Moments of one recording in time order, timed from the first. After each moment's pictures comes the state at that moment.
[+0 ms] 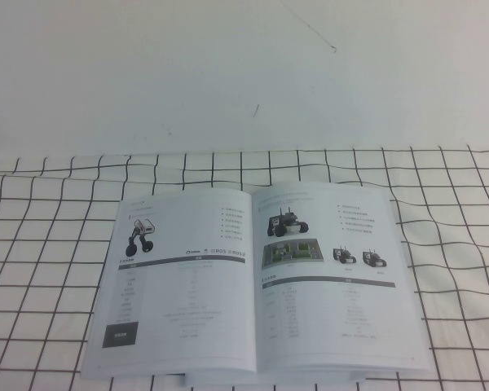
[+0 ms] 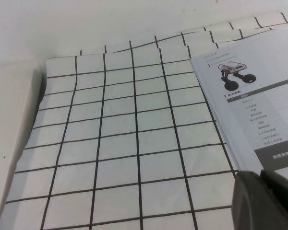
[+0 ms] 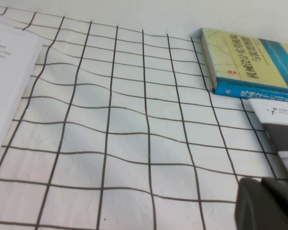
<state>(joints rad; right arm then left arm) -0.08 -0.01 0.03 -0.16 0.44 -0.03 -0.05 -0.01 0.02 -0.02 0.38 0.10</state>
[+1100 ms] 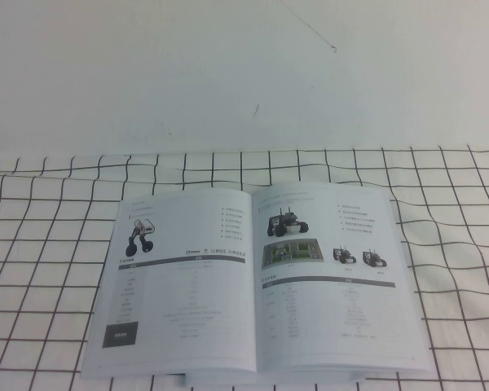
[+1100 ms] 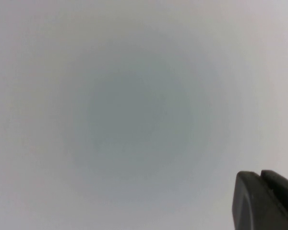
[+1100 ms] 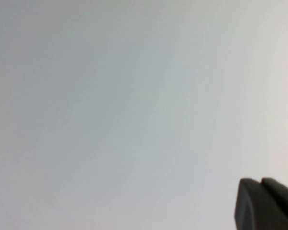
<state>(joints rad) -0.08 -0.01 0.03 -0.18 -0.52 0.02 -0.05 -0.01 0.03 0.00 -0.53 0.10</state>
